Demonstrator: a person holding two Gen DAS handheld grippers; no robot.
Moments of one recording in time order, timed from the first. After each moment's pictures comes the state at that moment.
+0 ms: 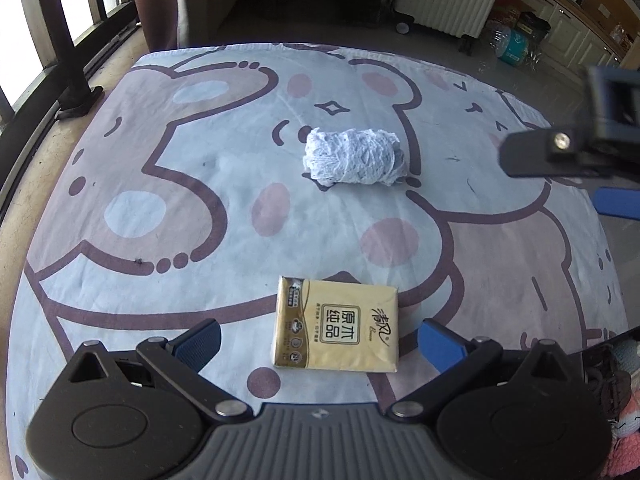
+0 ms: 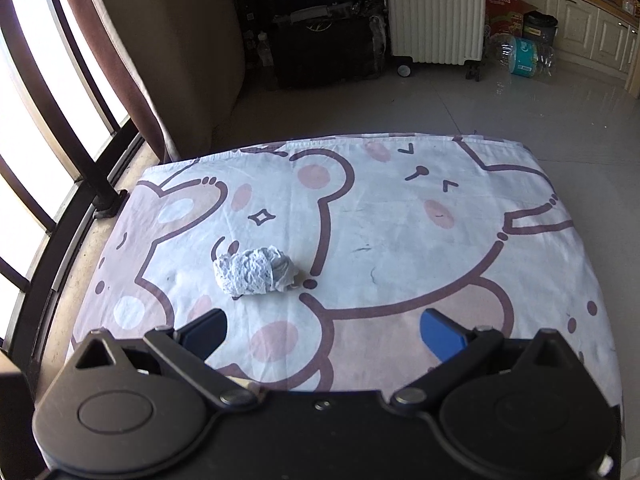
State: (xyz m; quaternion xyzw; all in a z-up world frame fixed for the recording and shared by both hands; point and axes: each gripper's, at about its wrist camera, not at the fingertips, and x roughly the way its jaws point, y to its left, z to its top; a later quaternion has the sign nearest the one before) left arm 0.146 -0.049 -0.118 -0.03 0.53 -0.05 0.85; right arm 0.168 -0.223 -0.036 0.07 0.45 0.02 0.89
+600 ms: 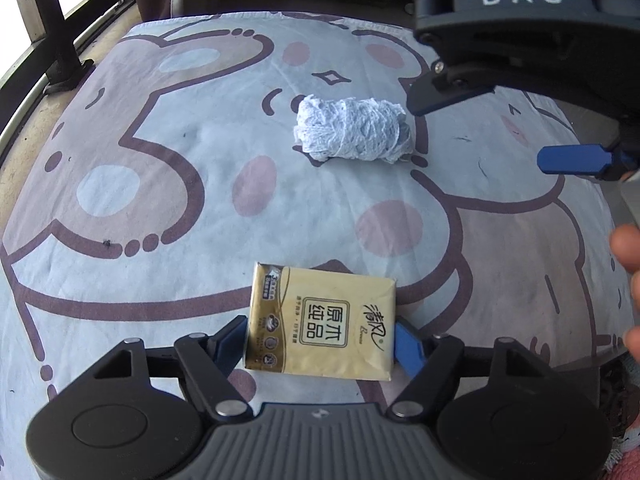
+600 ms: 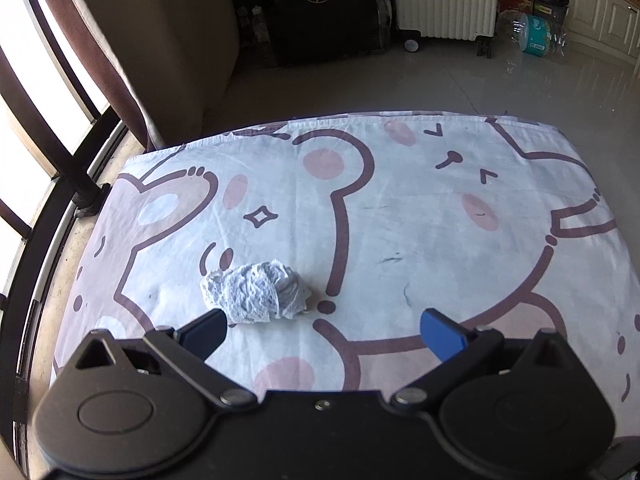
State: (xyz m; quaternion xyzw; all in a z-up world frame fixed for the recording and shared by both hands) left arm 0.161 -0.055 -0.141 -0.05 0.55 -0.04 0.83; right arm 0.229 -0.203 -0.077 0.08 0.48 0.02 0.88
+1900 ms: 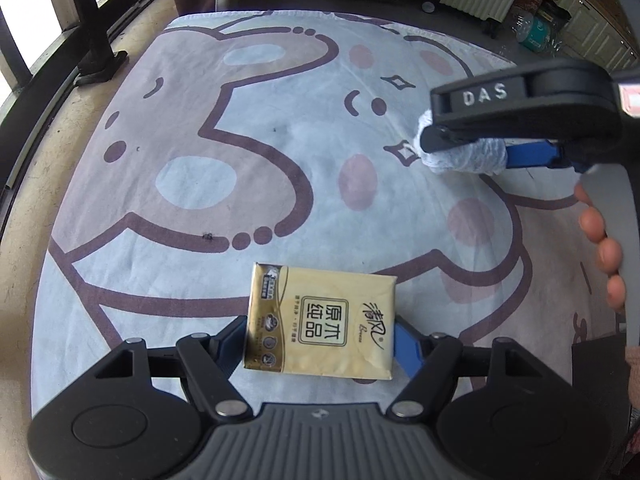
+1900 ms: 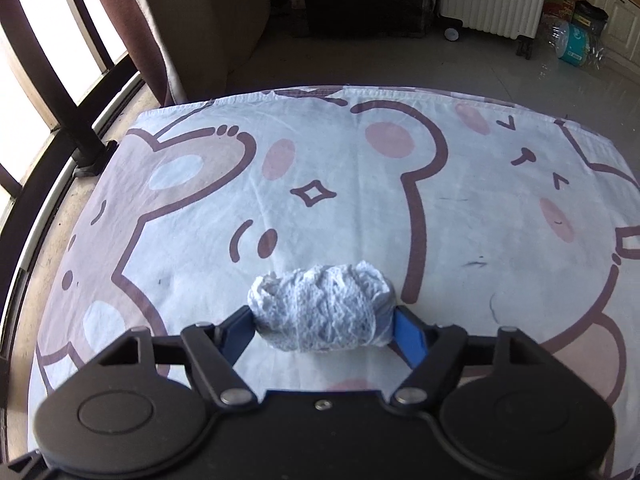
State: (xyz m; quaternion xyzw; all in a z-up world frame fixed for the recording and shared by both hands) left arm 0.154 0.017 -0.132 -0.04 0.56 -0.04 0.83; right arm 0.257 -0.145 -0.109 0.03 0.50 0.05 0.86
